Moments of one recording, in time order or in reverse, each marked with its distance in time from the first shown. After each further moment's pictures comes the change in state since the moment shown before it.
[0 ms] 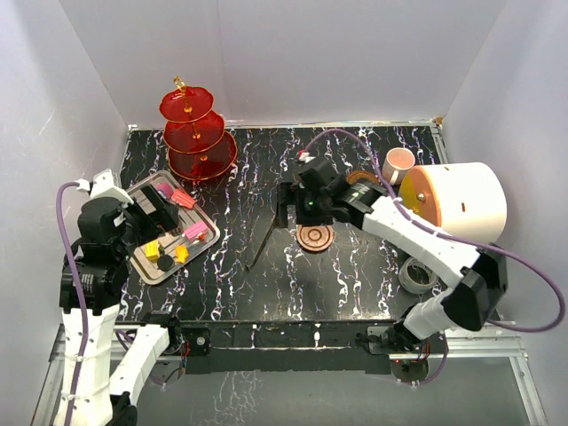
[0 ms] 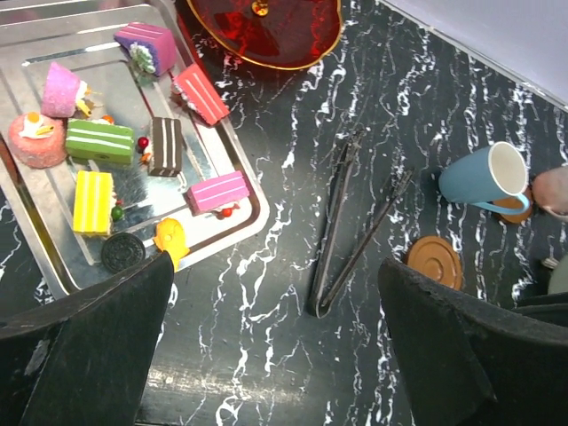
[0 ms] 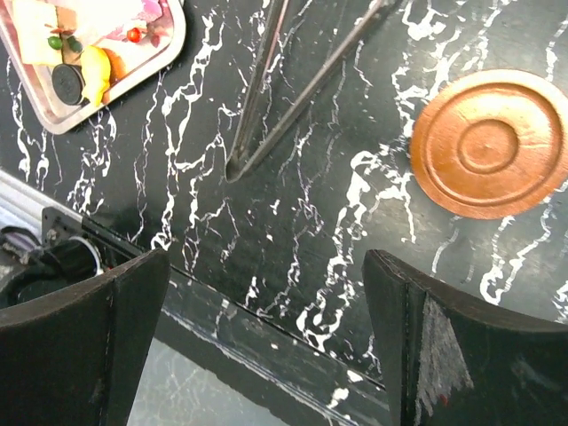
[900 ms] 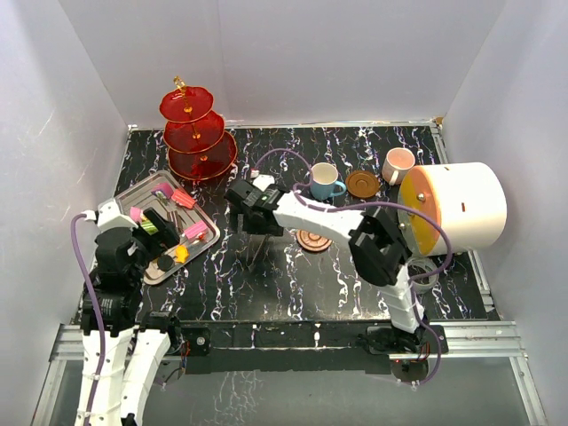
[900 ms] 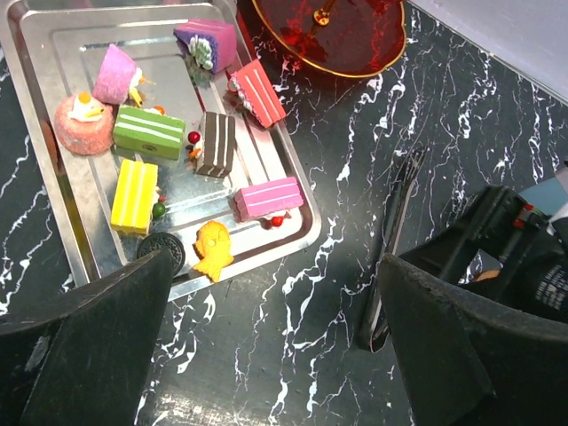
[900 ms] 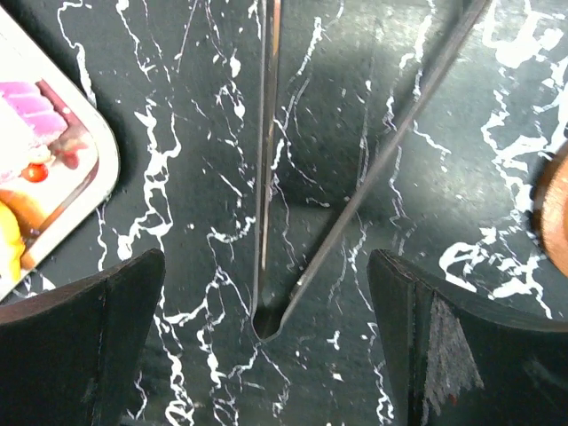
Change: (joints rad) left arm 0.005 -0.238 -0.345 0.164 -0.144 0.010; right arm 0.216 0.624 0.391 -0.047 0.346 0.346
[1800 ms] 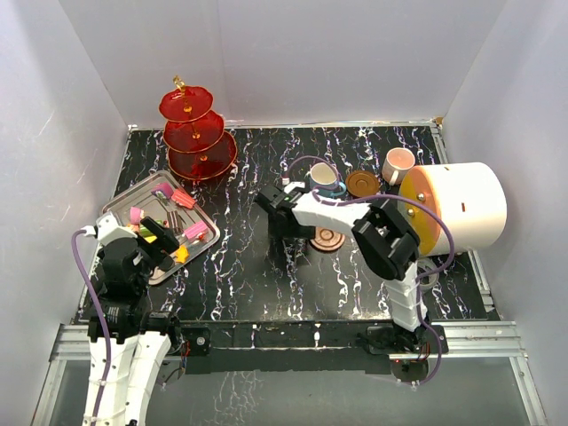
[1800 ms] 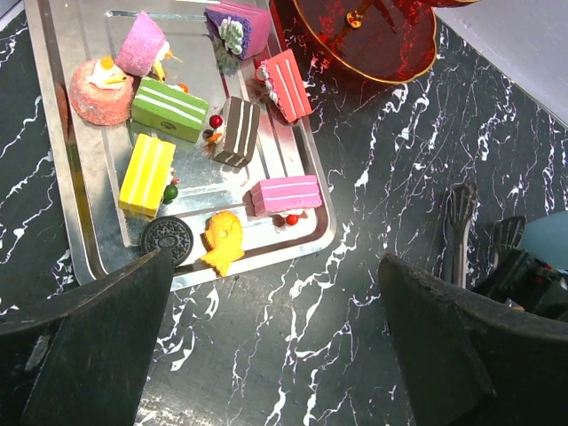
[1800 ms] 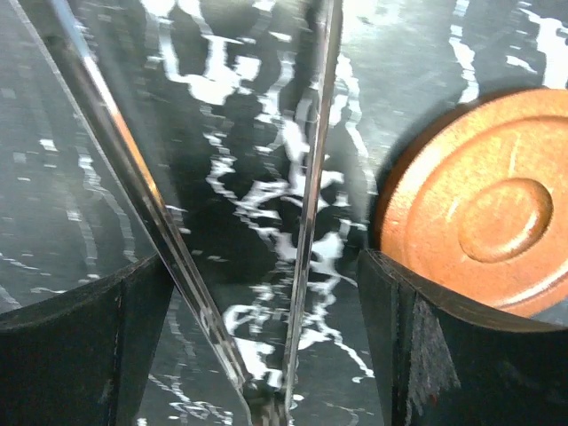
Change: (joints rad) left arm 0.000 -0.099 -0.139 0.025 -0.074 -0.101; right arm -0.124 0.029 -0.185 -0.006 0.108 -0.091
